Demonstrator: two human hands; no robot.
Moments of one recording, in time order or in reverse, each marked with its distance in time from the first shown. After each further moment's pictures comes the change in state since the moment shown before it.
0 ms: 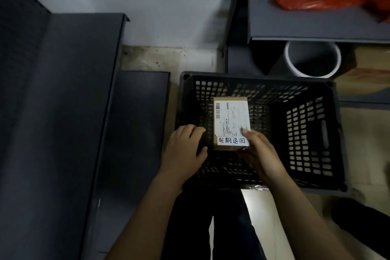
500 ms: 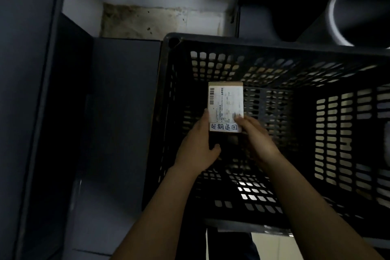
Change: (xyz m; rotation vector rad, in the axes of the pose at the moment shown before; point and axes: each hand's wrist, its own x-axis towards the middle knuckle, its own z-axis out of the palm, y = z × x) left_hand 0.073 -0.049 0.156 -0.455 -0.263 -0.310; right_hand 0.175 0.072 -0.003 -0.187 -0.063 0.119
